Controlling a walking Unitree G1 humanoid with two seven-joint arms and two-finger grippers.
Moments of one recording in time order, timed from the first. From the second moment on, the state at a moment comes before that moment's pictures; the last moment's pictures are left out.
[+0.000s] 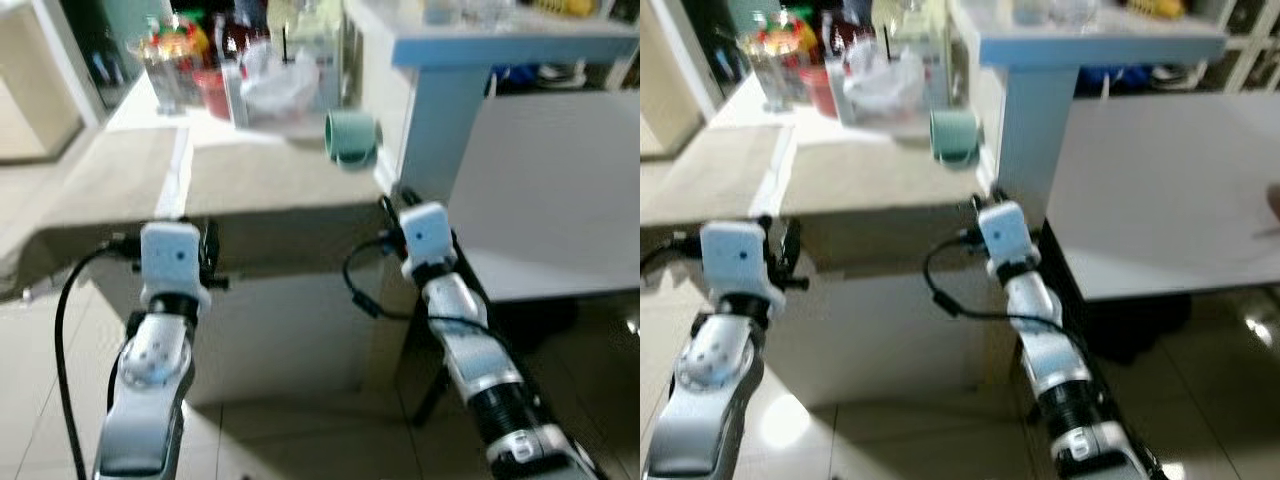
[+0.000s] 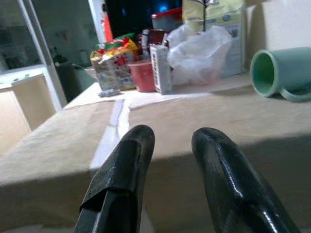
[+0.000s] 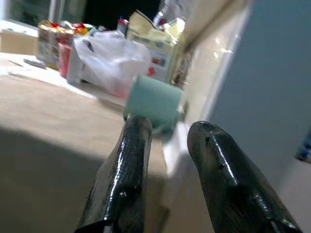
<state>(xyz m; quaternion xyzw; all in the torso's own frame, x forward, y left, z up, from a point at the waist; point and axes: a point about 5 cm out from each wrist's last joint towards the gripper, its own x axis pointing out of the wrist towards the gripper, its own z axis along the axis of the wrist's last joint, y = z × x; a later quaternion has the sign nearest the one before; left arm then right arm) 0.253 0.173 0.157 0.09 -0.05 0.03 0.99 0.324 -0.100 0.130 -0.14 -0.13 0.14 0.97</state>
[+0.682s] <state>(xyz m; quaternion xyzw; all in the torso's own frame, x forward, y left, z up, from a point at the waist) 0.254 0.174 0.157 0.09 -0.05 0.03 0.99 0.355 -0.070 0.167 -0.13 -0.14 0.19 0.96</state>
